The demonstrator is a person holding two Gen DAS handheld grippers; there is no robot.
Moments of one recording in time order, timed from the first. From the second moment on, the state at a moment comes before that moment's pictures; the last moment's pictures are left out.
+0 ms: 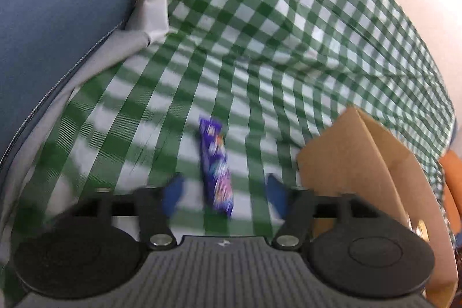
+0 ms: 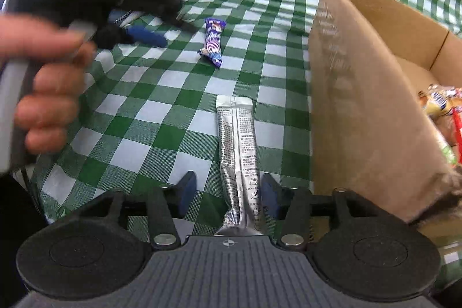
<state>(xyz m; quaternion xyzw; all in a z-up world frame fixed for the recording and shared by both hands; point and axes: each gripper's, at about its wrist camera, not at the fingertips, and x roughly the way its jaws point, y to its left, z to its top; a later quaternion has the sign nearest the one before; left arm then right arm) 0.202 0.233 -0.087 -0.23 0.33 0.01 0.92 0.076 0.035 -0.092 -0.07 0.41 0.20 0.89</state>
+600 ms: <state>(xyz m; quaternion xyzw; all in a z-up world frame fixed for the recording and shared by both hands) 0.216 0.215 -0.089 -0.14 0.39 0.04 0.91 0.088 0.034 -0.093 -0.04 0.42 0.21 0.88</state>
